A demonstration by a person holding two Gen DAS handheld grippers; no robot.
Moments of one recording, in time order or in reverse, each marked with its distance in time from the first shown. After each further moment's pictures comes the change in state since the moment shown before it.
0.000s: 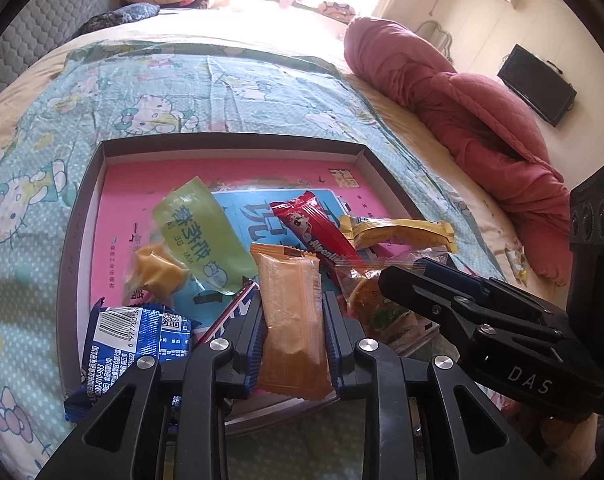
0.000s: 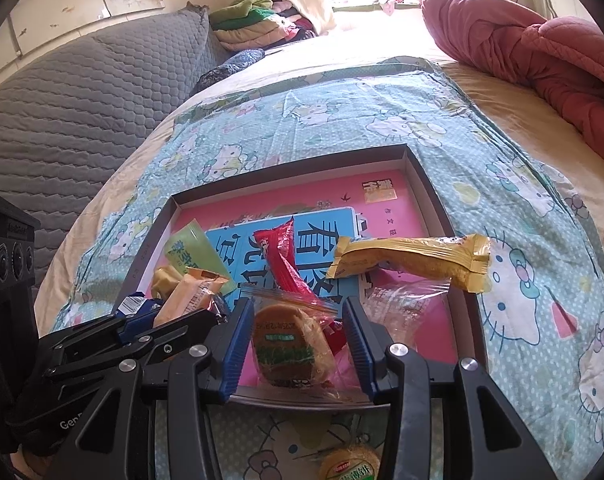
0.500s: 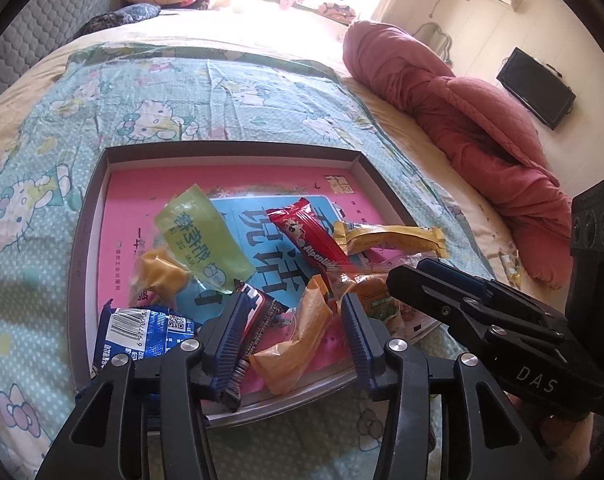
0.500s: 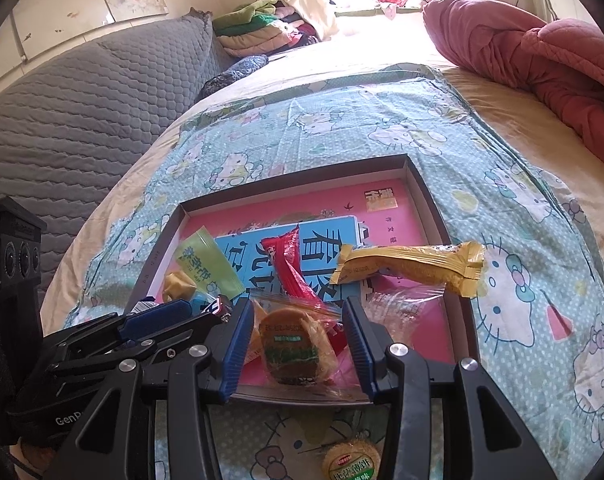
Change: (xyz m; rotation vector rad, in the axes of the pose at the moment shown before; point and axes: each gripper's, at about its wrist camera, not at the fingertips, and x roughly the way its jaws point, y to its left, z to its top) left arm -0.015 -0.003 0.006 -0.007 -0.003 -0.008; right arm -0.015 0.001 0.003 0.002 -0.023 0.020
